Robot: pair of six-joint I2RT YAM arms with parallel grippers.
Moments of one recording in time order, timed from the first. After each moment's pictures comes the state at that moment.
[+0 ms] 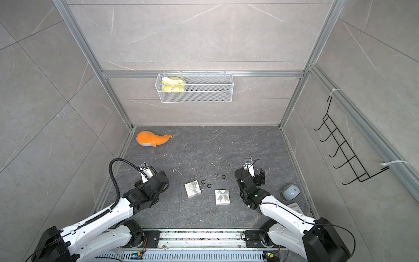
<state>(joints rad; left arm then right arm) -0.71 0.95 0.53 -0.43 -0.86 -0.81 0.58 1.05 0.38 0.09 0.85 0.12</state>
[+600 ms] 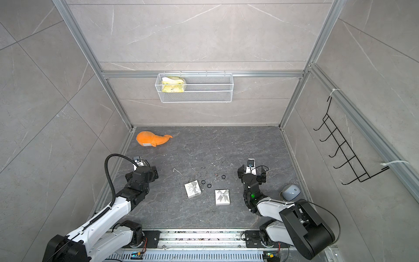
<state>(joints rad) -0.31 0.97 0.43 -0.06 -0.61 -0.27 0.44 1.29 0.21 0.81 0.71 -0.04</state>
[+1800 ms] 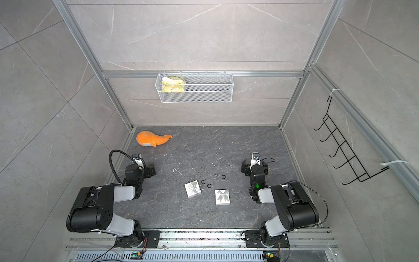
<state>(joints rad) 0.05 1.50 0.36 0.67 -0.09 -0.05 0.18 1.52 0.31 0.90 0.32 -0.02</state>
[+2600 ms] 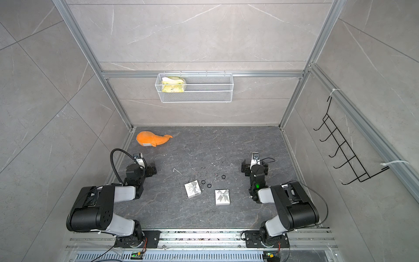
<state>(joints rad) 0.03 1.50 0.36 0.70 -0.10 -0.04 0.18 1.52 0.31 0.90 0.32 -0.02</state>
